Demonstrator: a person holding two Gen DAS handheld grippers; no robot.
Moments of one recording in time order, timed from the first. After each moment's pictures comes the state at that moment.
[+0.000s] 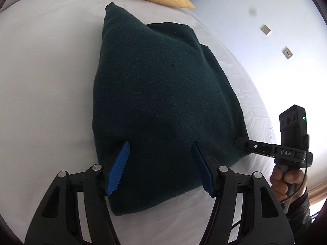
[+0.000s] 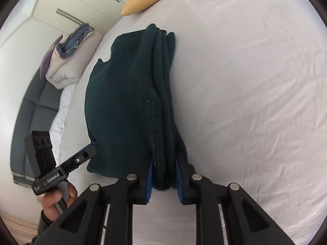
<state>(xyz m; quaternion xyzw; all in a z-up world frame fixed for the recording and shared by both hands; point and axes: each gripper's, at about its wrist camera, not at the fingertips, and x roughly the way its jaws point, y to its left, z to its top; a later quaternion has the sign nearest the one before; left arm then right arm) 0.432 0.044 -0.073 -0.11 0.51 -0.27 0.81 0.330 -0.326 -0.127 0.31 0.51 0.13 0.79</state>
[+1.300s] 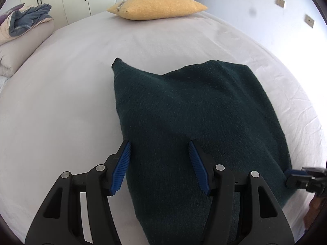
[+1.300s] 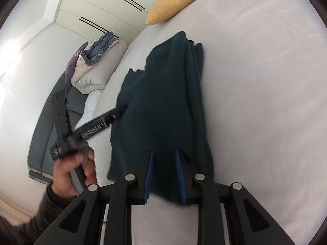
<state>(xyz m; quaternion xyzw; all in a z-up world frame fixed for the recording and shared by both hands) 0.483 -0.012 -0.033 0.08 0.46 -0.17 0.87 0.329 -0.318 -0.109 0.33 0.44 0.20 0.81</state>
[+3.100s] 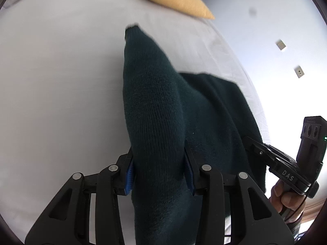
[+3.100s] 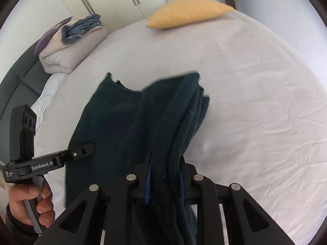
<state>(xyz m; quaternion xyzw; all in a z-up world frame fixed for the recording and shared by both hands) 0.483 0.006 -0.011 -0.12 0.54 -0.22 0.81 0.376 -0.244 -0.027 0.14 0.48 0.08 0.87</state>
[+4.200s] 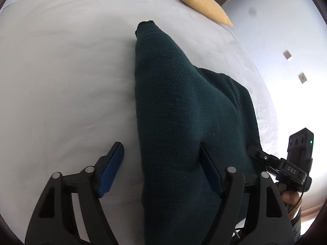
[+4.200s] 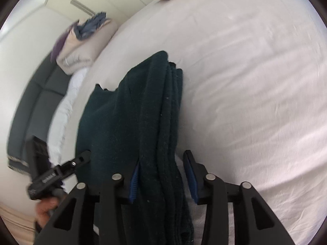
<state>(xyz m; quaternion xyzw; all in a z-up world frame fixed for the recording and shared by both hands) 0.341 0.095 -0.070 -0.17 0.52 -0.17 0.82 0.215 -0.176 -0.102 0.29 0.49 0.14 0.81</state>
